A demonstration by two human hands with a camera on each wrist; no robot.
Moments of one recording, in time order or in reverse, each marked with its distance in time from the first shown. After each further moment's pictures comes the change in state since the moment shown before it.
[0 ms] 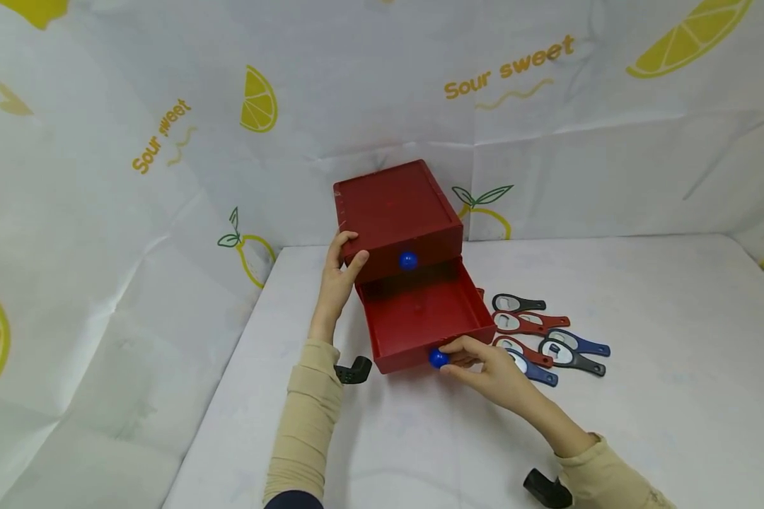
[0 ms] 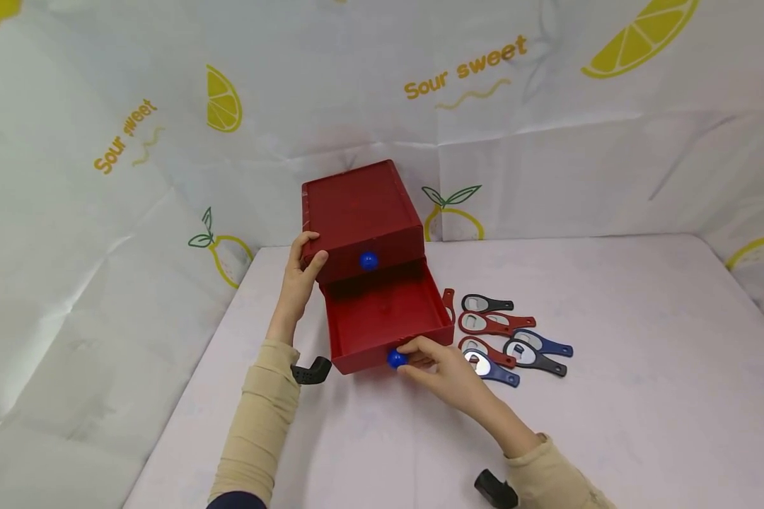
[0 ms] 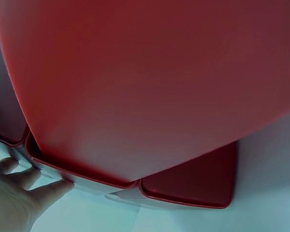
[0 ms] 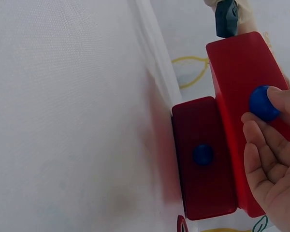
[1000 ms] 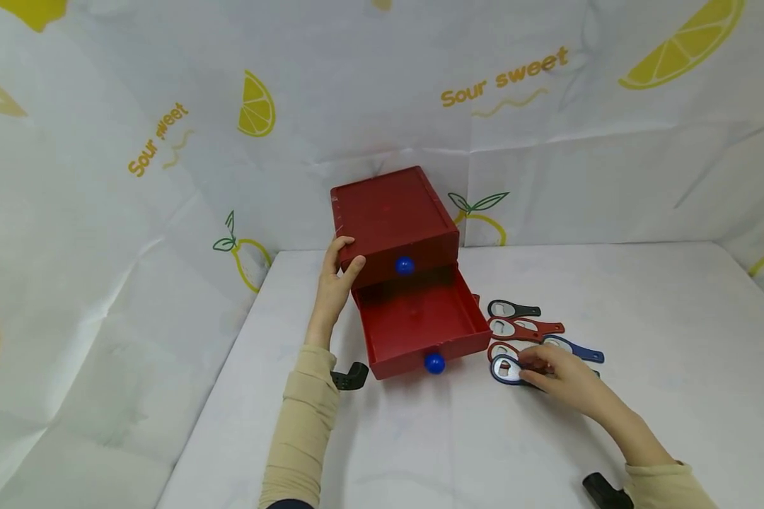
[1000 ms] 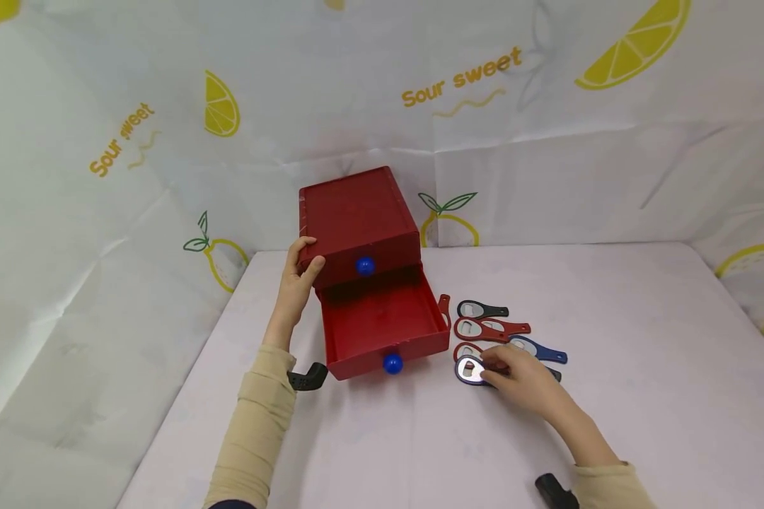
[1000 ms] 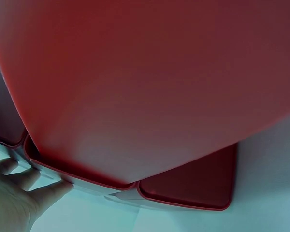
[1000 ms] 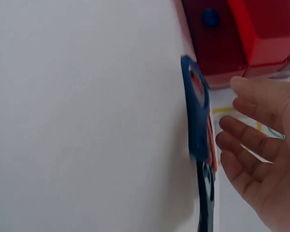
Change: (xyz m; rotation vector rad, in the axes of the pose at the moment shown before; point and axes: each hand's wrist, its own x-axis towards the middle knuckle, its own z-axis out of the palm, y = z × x) left_hand -0.002 0.000 0.000 0.019 0.012 -0.020; right_hand -0.040 0.059 -0.078 -0.376 -0.022 0.139
